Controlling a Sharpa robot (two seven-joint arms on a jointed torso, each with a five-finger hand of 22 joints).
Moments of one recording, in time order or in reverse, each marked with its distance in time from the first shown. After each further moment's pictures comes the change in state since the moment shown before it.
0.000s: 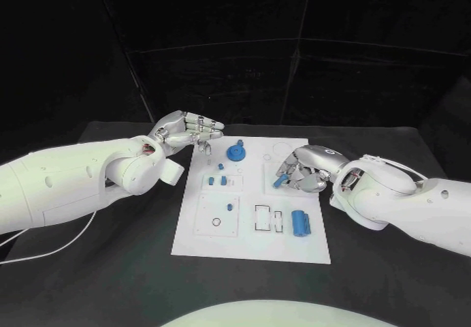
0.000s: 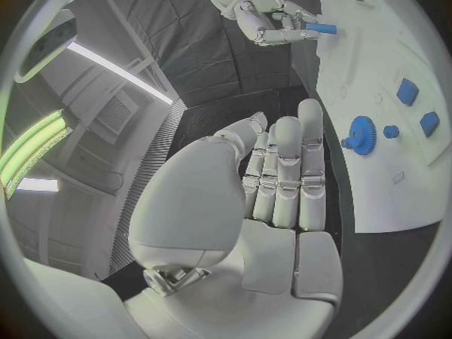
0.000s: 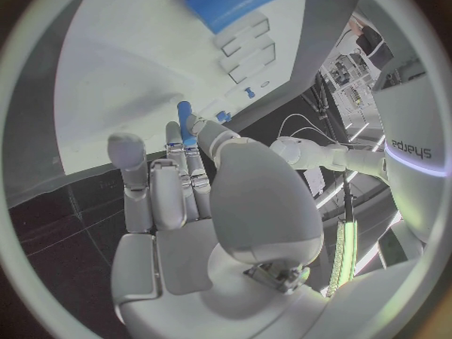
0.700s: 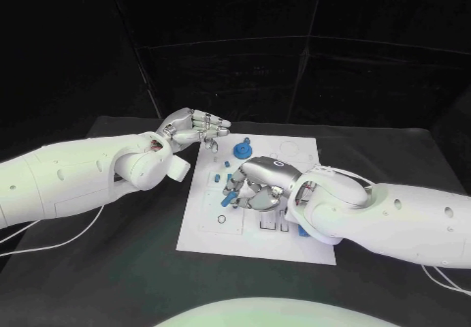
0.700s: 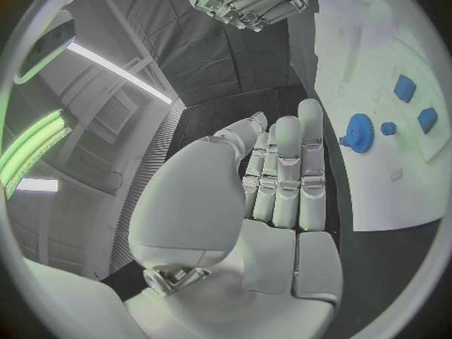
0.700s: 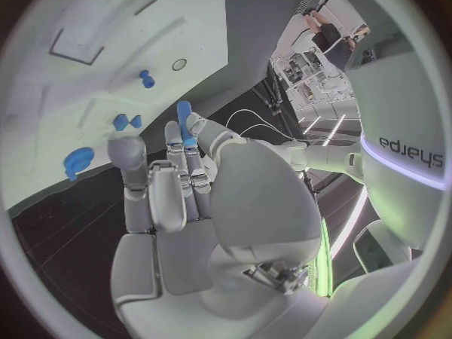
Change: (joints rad) left arm -0.001 0.004 -0.001 -0.006 0.000 -0.003 0.002; left_hand 0.000 0.000 0.000 0.000 0.000 0.000 0.000 0.000 0.000 0.000 0.000 0.000 0.000 0.000 0.000 0.000 0.000 0.000 0.000 0.000 -0.007 -0.001; right arm -0.014 0.225 -0.001 0.052 -0.017 -0.003 0.068; right_hand 0.000 0.000 0.000 0.000 -0.003 0.001 0.003 -0.002 -0.001 0.000 0.000 -0.004 0.000 0.002 -0.002 0.000 -0.003 0.000 0.000 0.000 0.000 -0.010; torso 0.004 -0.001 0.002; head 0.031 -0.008
